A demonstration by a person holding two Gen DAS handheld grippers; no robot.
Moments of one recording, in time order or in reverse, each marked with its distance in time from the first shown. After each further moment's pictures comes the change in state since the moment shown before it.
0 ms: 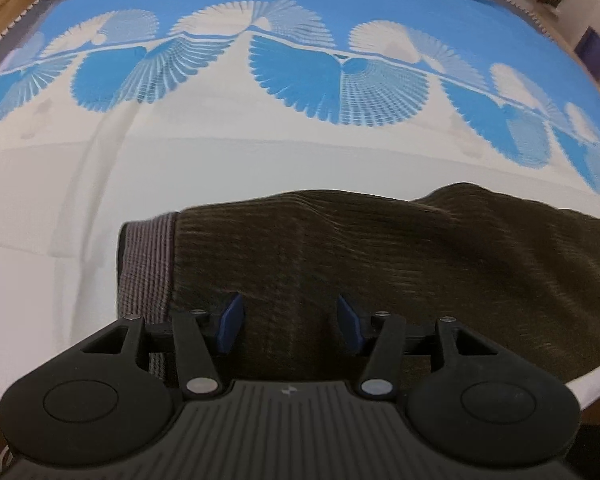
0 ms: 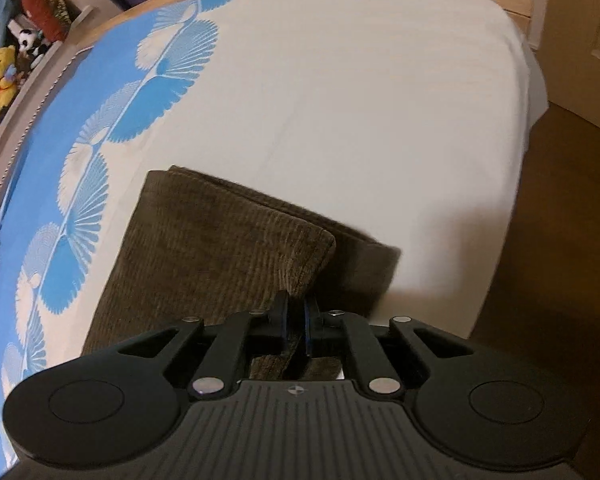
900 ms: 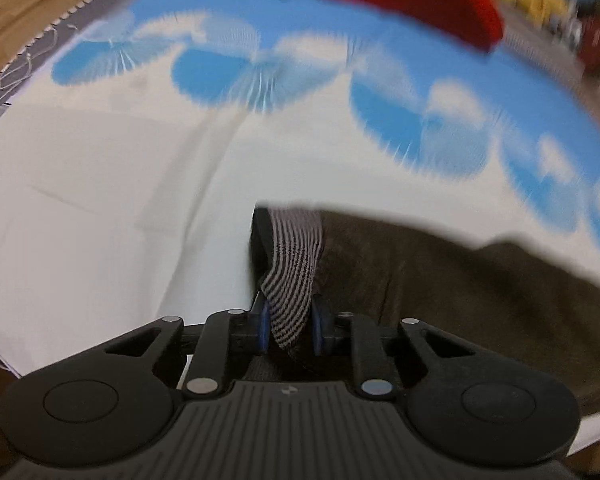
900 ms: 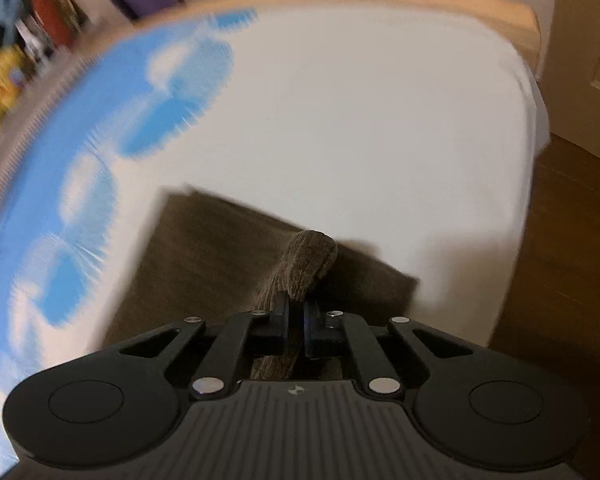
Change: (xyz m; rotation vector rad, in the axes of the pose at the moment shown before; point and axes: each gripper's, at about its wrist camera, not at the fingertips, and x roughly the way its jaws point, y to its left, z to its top) left arm -0.048 0.083 -0.025 -0.218 -0.127 0.031; right arm -0.014 0.021 -0.001 -0.016 -0.120 0.016
